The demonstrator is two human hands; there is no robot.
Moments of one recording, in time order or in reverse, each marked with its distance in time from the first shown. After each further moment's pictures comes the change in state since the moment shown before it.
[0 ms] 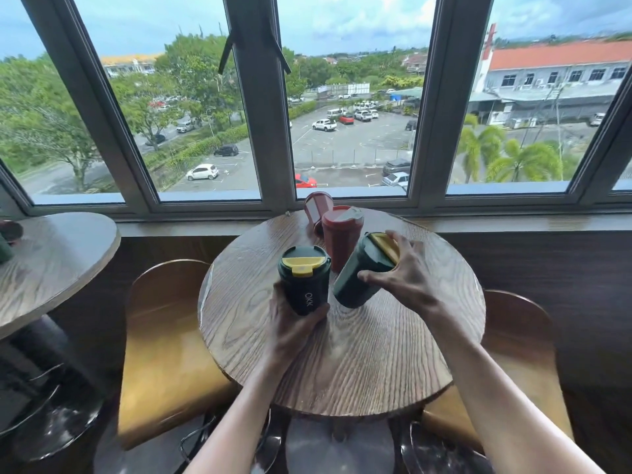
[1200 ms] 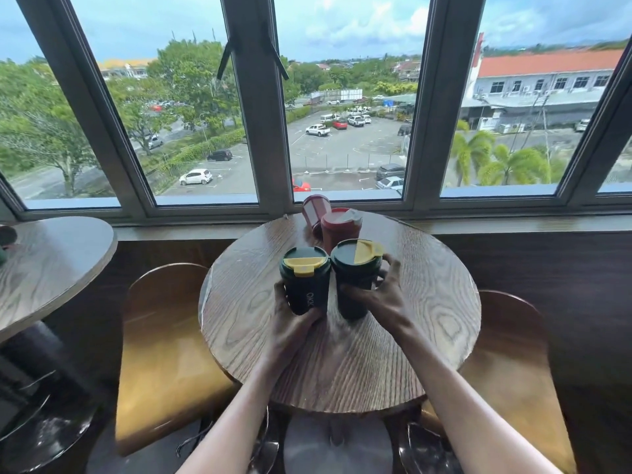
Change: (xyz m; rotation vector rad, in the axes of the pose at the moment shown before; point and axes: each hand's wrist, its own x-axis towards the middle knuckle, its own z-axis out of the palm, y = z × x) left_hand -0.003 0.007 -0.009 -0.154 -0.087 0.009; right_hand -0.032 0.004 0.044 0.287 0.038 0.161
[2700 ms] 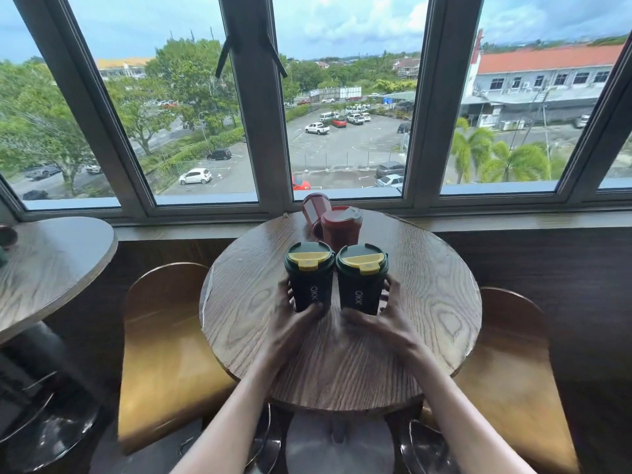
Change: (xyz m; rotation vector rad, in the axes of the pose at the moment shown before) left_hand 0.005 -0.004 -0.006 -0.035 -0.105 -0.043; right_hand -0.022 0.033 -0.006 -0.057 -0.088 -0.068
